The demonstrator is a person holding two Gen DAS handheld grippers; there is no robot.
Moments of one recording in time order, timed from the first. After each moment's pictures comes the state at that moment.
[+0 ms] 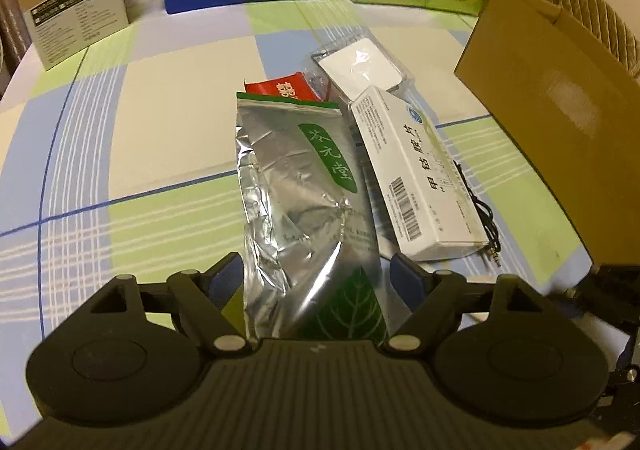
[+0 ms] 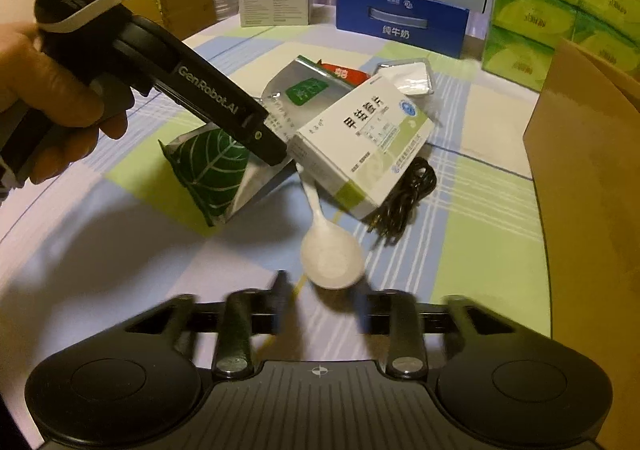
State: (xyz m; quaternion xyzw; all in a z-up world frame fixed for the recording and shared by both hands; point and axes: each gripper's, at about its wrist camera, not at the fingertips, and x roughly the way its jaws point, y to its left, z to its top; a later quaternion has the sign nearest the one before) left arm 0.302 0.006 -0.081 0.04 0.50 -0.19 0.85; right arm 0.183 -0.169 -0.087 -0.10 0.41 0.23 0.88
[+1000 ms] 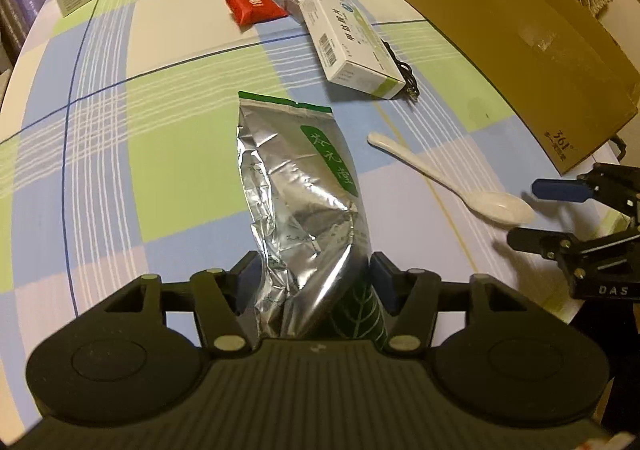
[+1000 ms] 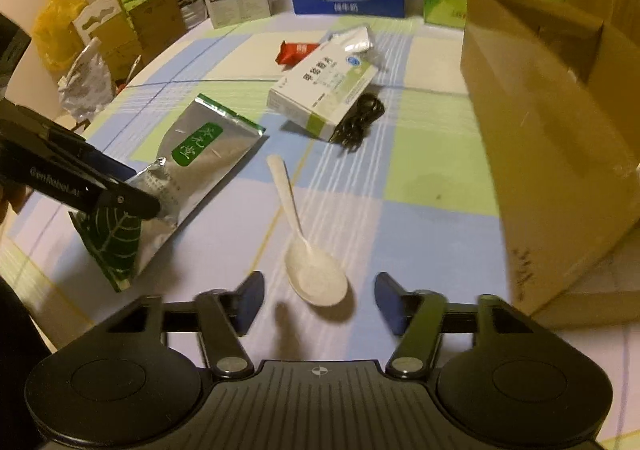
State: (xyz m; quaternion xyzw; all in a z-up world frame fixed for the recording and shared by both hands) left arm 0.176 0.026 -0.060 0.06 0.54 -0.20 0.81; right arm 0.107 -0.214 -0.058 -0.04 0.45 0.19 0.87
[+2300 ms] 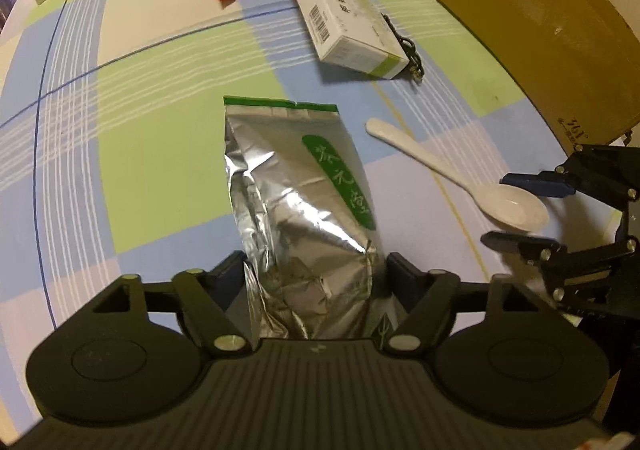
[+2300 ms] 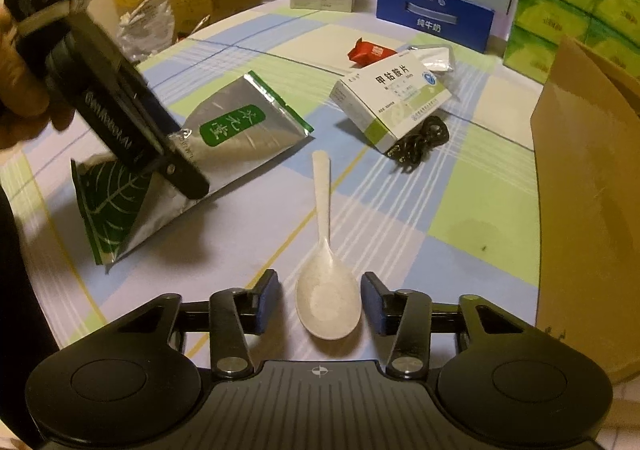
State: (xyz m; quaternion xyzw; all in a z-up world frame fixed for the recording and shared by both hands) left arm 0.197 0.014 -0.085 0.08 0.57 -0.21 0.79; right arm 0.119 -0.197 -0.085 -0.13 0.42 0.28 0.85
